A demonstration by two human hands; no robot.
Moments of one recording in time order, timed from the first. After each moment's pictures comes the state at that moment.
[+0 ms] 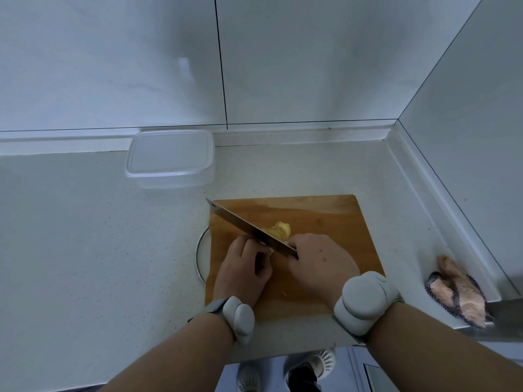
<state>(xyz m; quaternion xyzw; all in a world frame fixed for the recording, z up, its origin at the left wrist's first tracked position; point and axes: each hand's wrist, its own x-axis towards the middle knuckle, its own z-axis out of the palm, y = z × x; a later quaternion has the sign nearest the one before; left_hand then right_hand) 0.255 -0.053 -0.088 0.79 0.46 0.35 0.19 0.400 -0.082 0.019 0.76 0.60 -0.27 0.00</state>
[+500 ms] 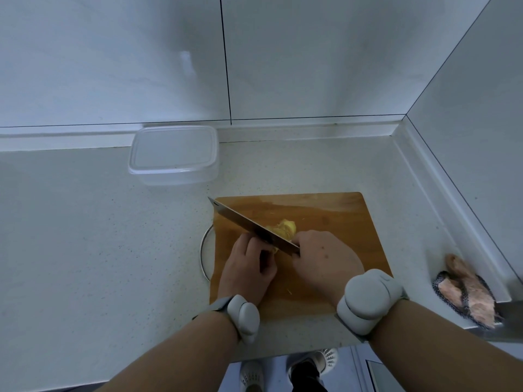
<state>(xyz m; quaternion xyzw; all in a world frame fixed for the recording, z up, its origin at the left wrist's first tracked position) 0.255 -0.053 -0.085 0.79 0.45 0.36 0.20 0.397 -0.074 0.015 0.76 0.59 -0.27 0.04</state>
